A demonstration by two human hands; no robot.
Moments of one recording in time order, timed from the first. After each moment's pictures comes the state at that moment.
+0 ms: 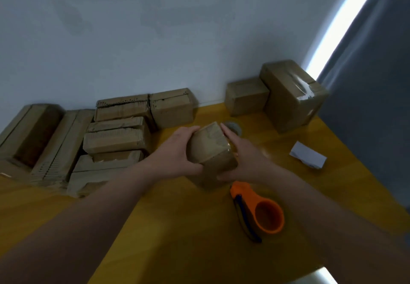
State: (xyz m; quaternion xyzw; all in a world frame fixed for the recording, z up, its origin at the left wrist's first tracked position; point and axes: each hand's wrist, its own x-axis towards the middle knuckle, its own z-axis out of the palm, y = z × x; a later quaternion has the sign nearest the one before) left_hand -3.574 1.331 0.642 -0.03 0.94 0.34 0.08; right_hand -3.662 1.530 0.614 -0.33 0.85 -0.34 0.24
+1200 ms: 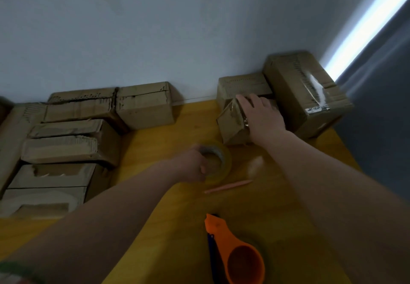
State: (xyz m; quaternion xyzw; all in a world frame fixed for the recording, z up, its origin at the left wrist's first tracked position) left_hand -3.721 1.374 0.532 -0.01 0.94 0.16 0.30; right_hand -3.856 1.533 0.580 -0.30 0.95 0.02 0.08
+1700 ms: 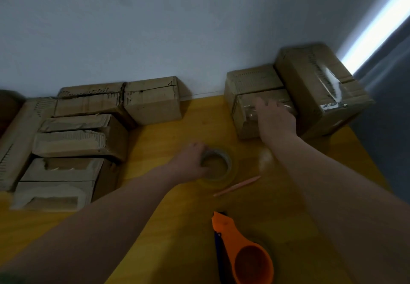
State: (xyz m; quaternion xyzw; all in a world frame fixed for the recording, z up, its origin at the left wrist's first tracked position) left_hand -3.706 1.369 0.531 -0.12 0.93 0.25 0.24; right_hand -3.846 1.535 0.569 -0.25 0.97 0.02 0.01
